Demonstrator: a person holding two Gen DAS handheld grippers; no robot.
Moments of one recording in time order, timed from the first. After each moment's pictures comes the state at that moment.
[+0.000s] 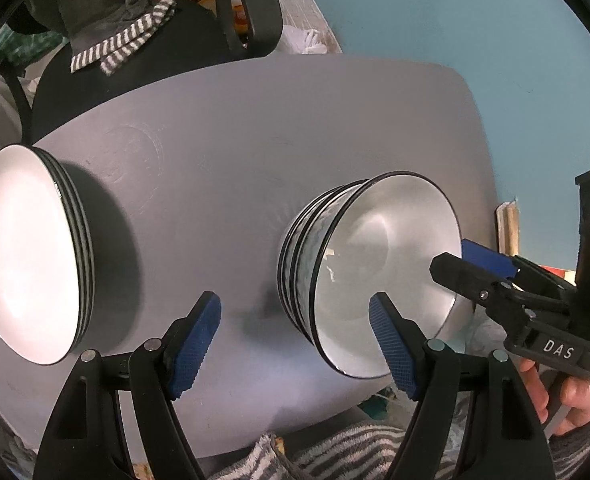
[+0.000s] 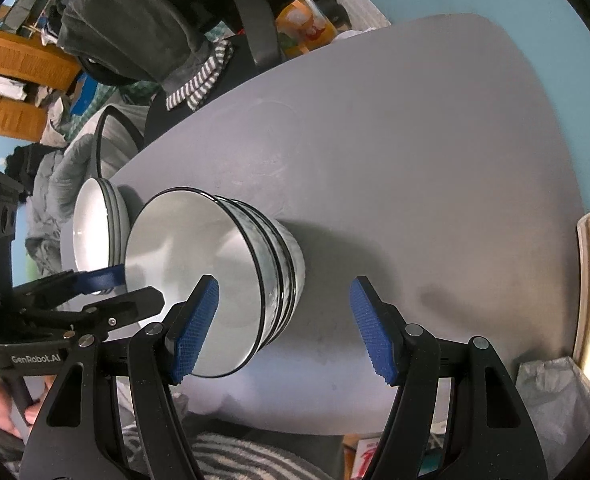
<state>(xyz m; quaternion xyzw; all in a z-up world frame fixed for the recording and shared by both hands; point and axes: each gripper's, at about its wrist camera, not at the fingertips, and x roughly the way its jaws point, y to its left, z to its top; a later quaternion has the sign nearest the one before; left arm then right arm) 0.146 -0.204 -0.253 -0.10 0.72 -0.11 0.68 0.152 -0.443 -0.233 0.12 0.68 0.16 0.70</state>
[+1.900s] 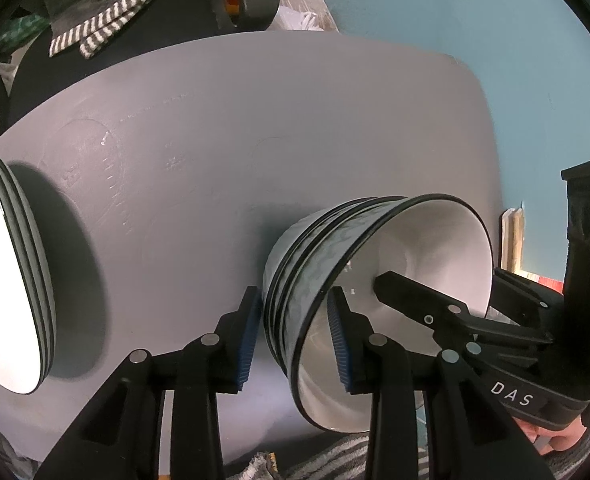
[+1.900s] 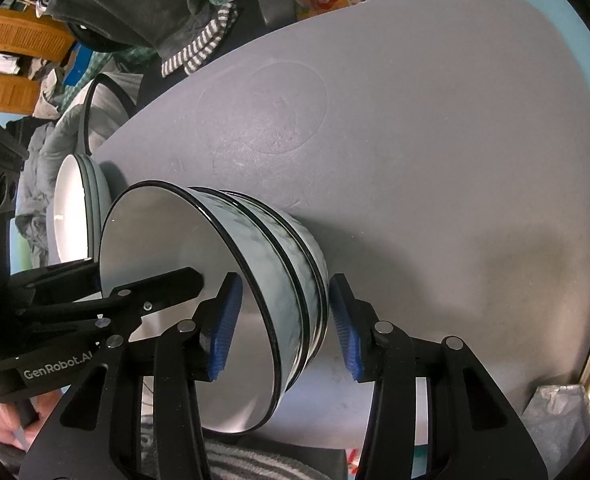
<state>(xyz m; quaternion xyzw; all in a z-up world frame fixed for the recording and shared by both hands) 0.159 -0.210 -0.289 -0.13 0.73 -0.12 0.65 0.158 -0.421 -0.260 0.09 0.72 0.17 0.67</state>
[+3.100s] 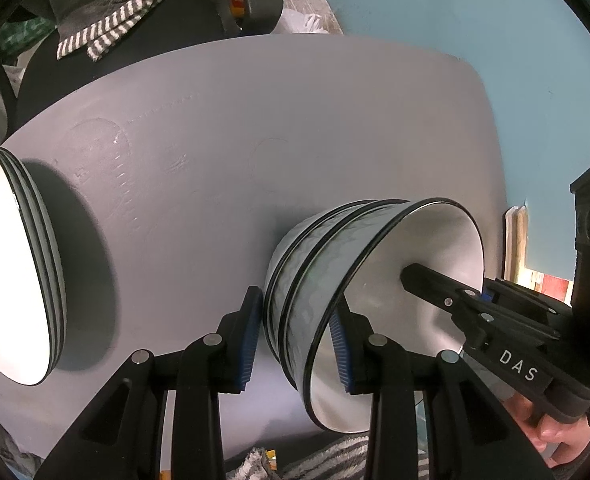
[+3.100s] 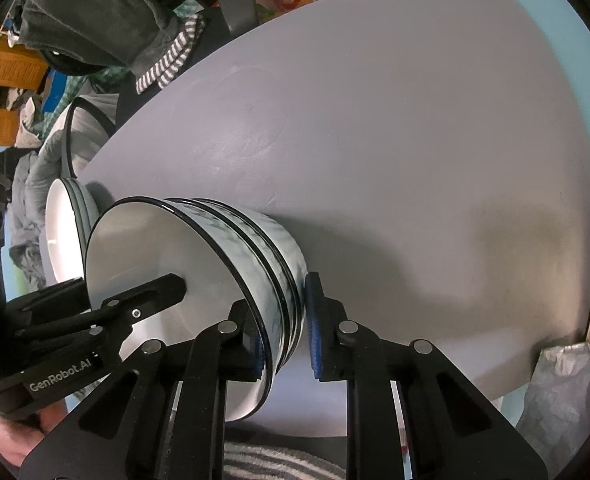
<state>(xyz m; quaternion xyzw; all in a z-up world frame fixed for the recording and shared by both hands) 0.157 -0.204 -0.282 -0.12 0.73 -0.11 0.66 0.154 -0.428 -0.255 0.12 0.73 0.12 0.67</state>
